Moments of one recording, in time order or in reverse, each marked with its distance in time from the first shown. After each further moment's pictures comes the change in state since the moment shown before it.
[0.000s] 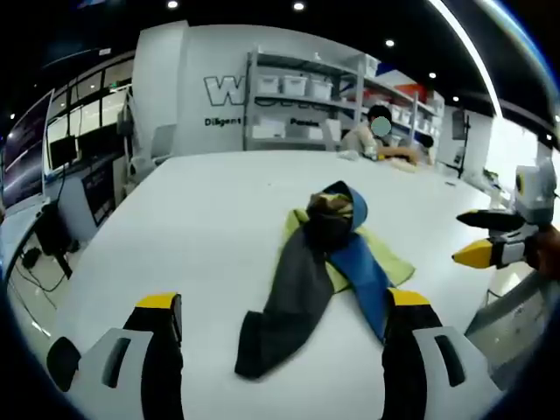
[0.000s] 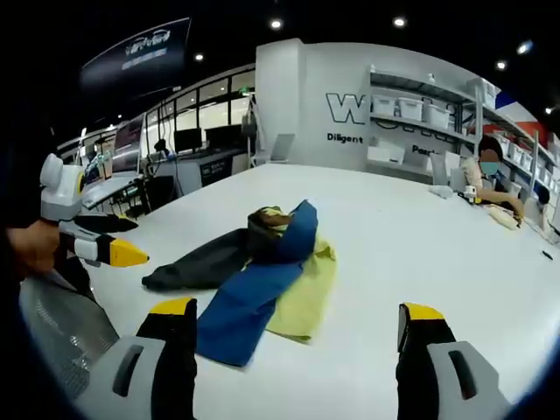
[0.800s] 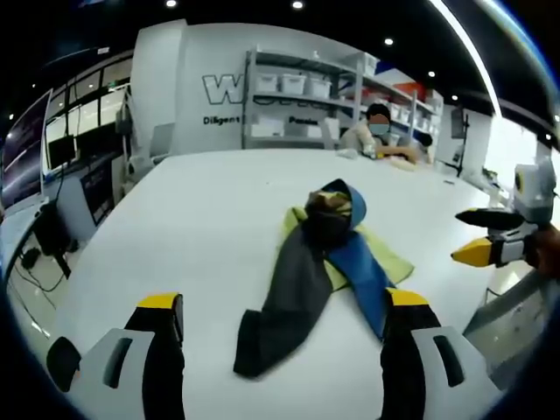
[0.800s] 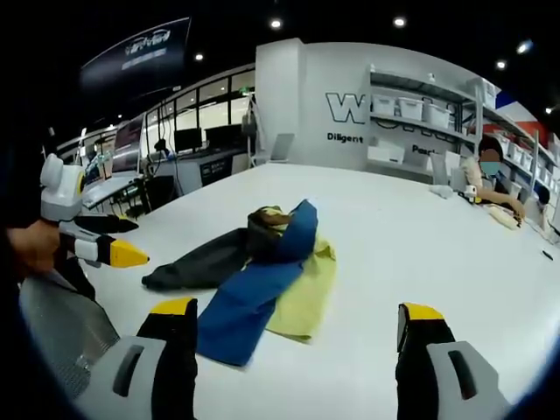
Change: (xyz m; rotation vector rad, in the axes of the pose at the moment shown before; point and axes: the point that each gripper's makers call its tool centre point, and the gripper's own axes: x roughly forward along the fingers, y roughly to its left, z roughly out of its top) left arm 0.000 -0.001 -0.001 0.001 0.008 -0.007; right arm 0.001 0.000 0.000 0.000 0.003 0.001
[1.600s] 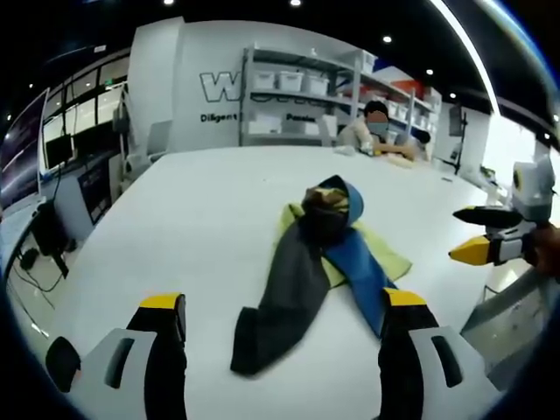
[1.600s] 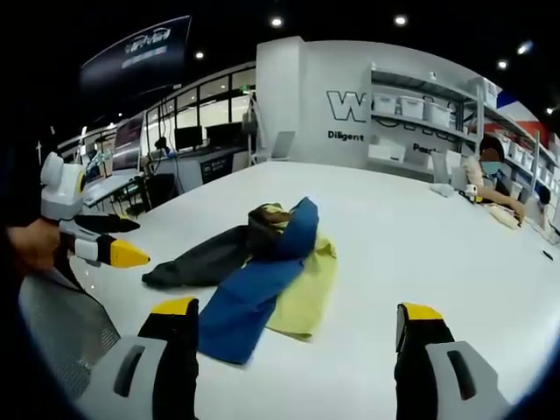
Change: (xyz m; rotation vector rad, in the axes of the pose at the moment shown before) left arm 0.001 -0.004 -0.003 0.005 0.016 -0.013; right arm 0.000 0.000 -0.002 -0.002 0.012 0.004
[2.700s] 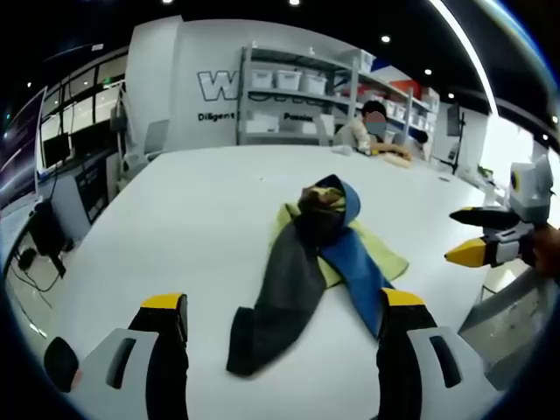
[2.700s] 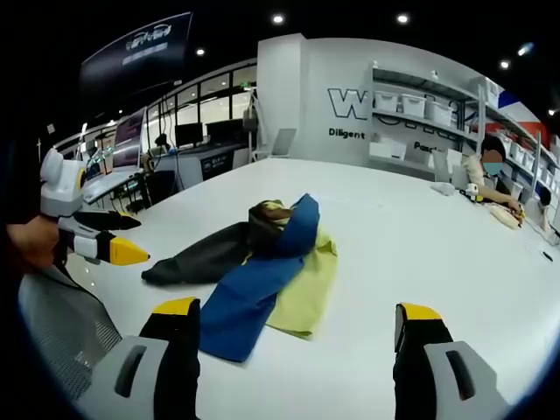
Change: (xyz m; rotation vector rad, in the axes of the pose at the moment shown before) left arm 0.002 -0.004 0.000 -0.004 0.005 -0.015; right arm 0.001 -0.001 -0.002 -0.006 0.014 0.000
